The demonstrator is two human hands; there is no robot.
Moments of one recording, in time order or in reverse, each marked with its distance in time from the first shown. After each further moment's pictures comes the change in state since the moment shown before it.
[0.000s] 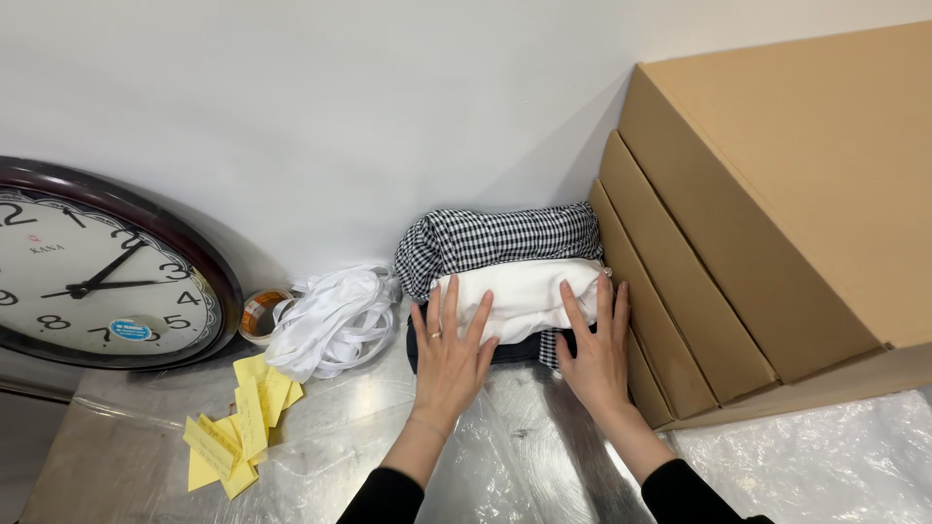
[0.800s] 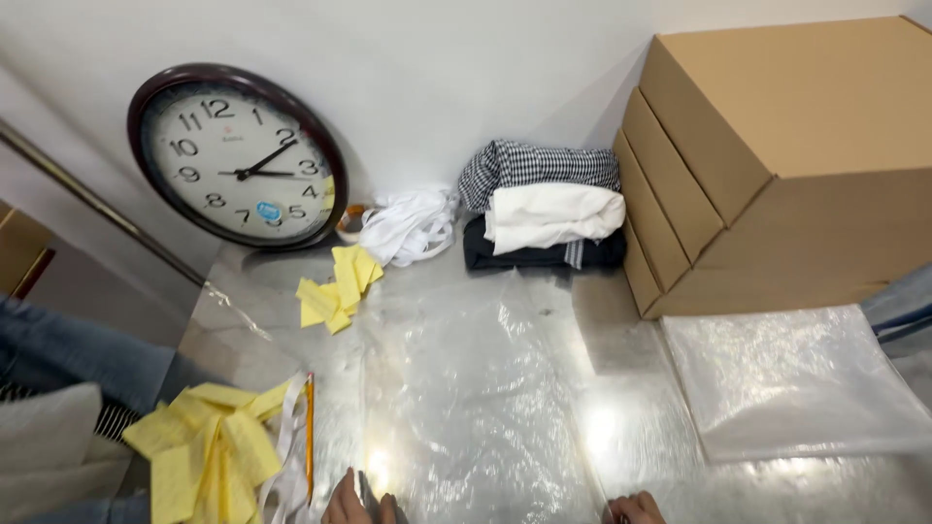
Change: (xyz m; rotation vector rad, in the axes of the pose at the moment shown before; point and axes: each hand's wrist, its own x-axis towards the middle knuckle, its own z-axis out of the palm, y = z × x) left_hand -0.486 -0.009 -0.168 0.010 -0.231 -1.136; right_hand -0.465 -0.030 -0.114 0.299 -0.446 0.574
